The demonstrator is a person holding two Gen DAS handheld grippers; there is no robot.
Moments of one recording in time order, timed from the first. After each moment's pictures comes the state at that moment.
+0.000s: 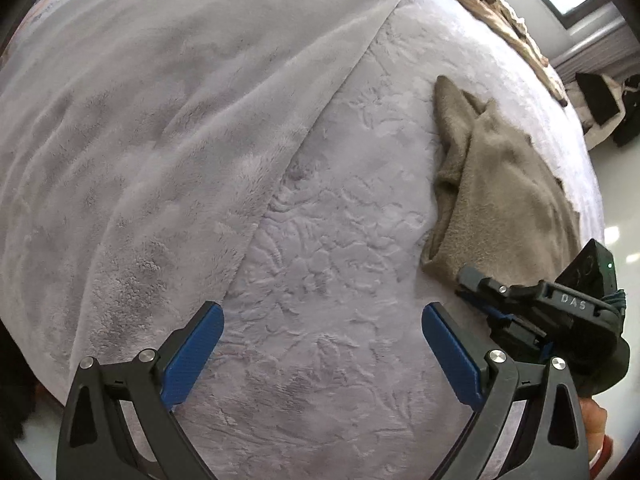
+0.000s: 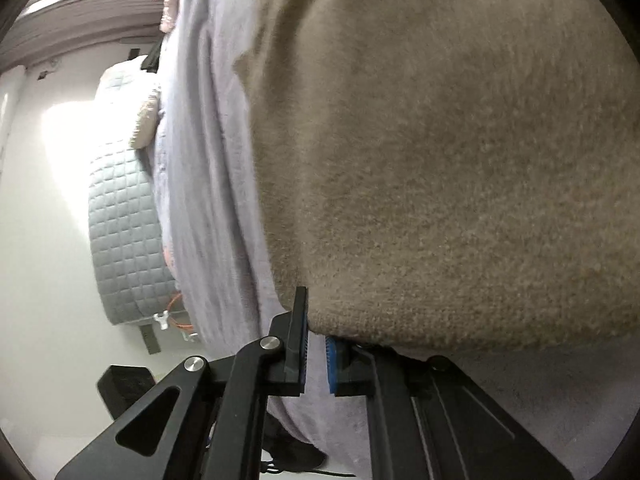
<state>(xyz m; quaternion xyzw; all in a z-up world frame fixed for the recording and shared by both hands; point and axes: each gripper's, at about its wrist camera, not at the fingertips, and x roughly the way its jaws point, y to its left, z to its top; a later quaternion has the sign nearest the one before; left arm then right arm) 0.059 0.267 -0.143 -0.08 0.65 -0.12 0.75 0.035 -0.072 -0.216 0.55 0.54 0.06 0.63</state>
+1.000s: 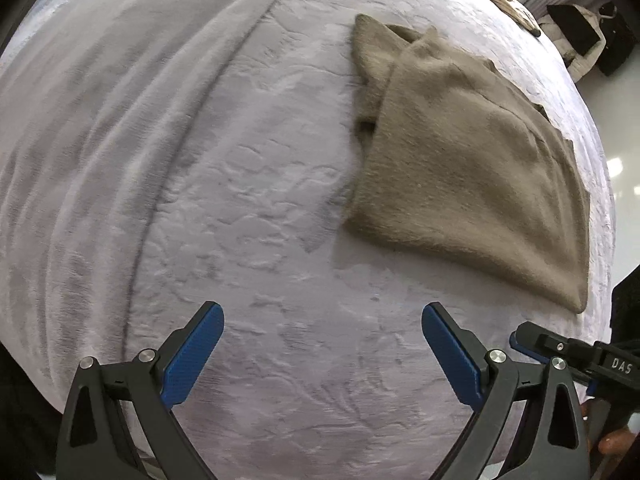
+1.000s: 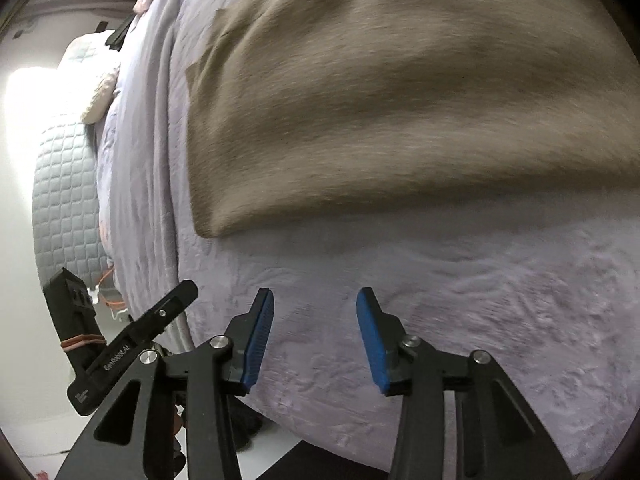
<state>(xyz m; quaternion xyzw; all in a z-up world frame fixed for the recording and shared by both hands) 0.047 0.192 -0.144 0.00 0.67 -0.17 0.72 -0.062 -0.142 -0.170 0.45 0.60 -0.01 0.66</state>
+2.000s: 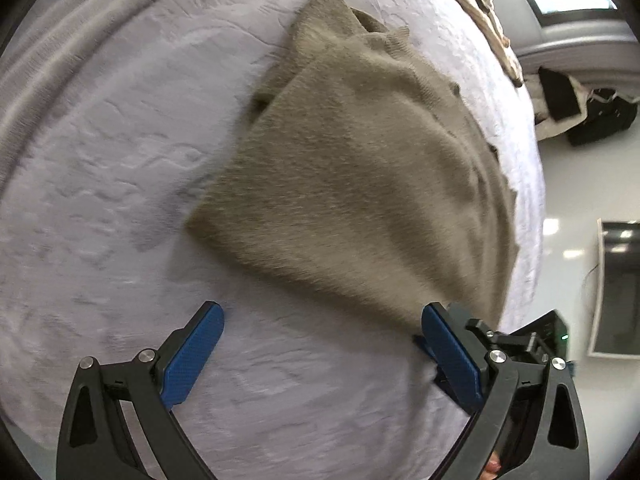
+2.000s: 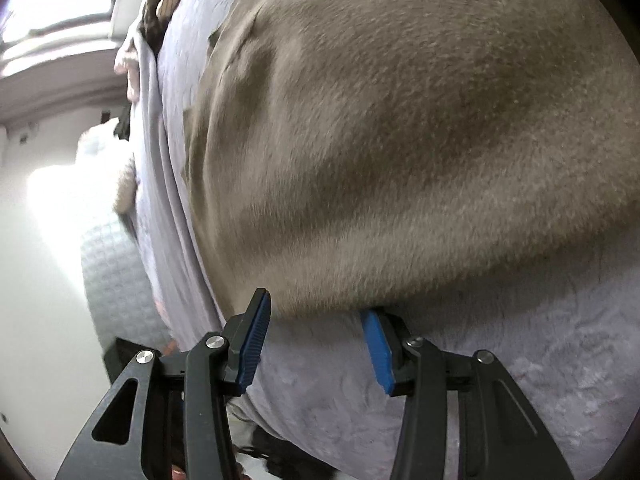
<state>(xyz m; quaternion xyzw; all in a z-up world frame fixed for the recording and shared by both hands) 0.061 0.135 -0.171 -0.20 0.69 -0.21 0.66 -0.079 -0.216 -0.205 0.61 0.49 -0.04 0.63</state>
